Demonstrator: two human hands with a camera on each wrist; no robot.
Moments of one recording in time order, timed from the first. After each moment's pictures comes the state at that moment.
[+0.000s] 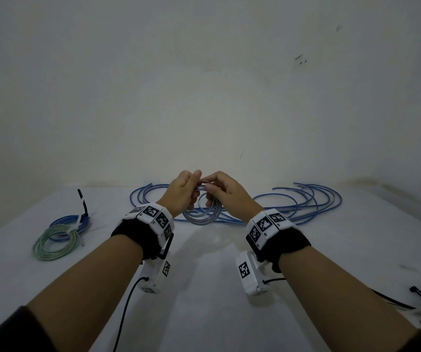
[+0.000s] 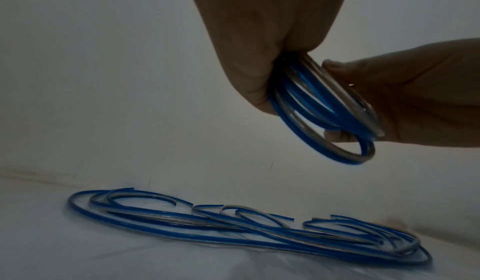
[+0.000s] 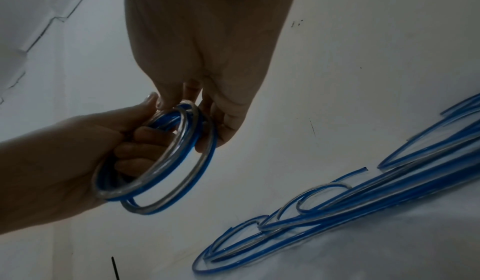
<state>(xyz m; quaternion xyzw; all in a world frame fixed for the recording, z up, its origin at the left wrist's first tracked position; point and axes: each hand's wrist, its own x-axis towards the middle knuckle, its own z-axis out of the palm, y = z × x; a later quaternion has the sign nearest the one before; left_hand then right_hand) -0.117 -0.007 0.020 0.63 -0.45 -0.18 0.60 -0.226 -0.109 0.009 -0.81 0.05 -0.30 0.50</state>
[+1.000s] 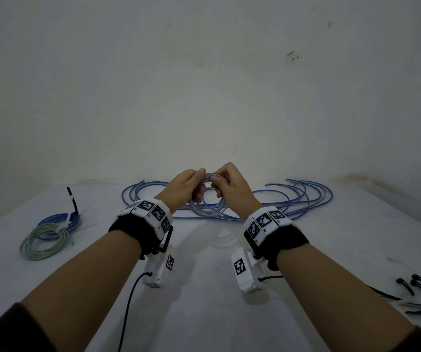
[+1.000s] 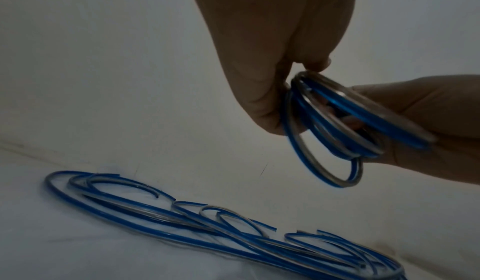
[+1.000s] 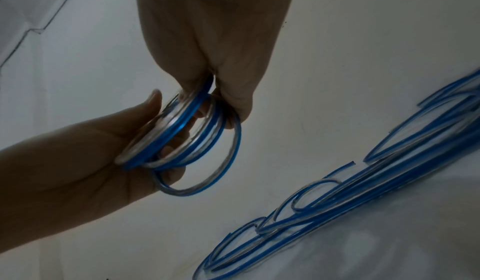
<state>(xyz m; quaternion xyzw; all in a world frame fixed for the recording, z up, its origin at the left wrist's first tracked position) -0.130 -0.019 0.024 0.63 -0.49 -0.21 0.57 -0.239 -0.117 0.010 -0.77 0.12 -0.39 0.49</state>
